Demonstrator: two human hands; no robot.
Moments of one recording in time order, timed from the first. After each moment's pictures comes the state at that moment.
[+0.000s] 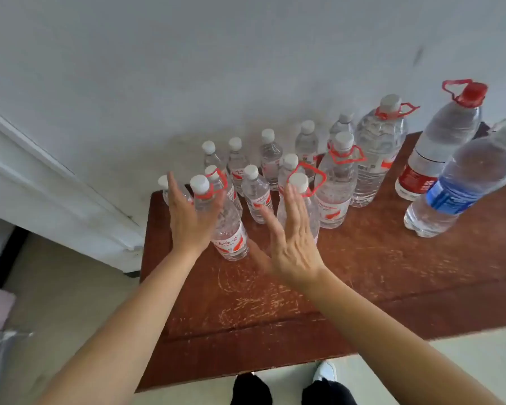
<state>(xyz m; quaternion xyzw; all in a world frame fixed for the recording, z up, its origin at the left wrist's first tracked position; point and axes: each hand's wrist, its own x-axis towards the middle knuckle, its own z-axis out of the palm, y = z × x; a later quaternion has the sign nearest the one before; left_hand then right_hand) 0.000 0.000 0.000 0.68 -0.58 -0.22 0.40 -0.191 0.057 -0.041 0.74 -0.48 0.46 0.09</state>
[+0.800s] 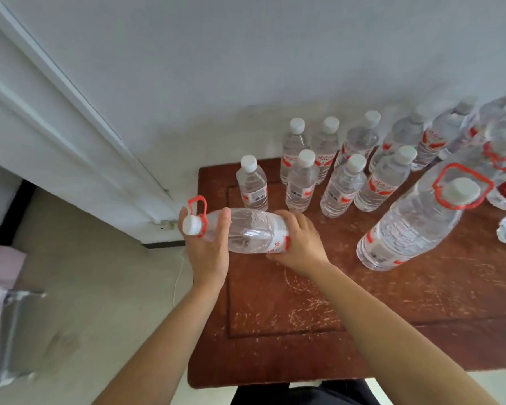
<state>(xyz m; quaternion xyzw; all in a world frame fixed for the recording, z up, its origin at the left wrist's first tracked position) 0.153 0.022 -0.055 0.68 -0.35 -0.35 0.53 -0.033 -0.006 -0.123 0.70 -0.62 0.19 -0.28</state>
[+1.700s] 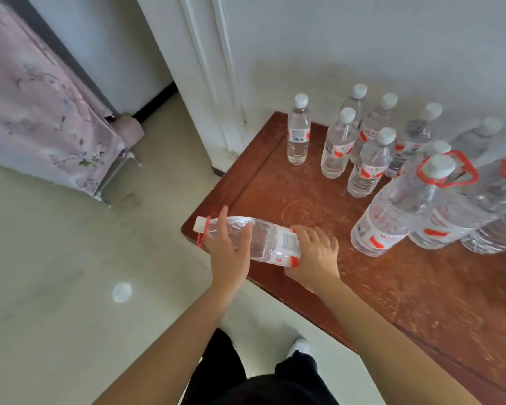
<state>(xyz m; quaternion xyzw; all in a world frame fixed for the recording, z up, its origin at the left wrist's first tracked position) -0.022 0.236 -0.068 0.85 -0.25 -0.18 0.44 -0.166 0.123 -0.126 0.87 -0.42 0.03 -0.23</state>
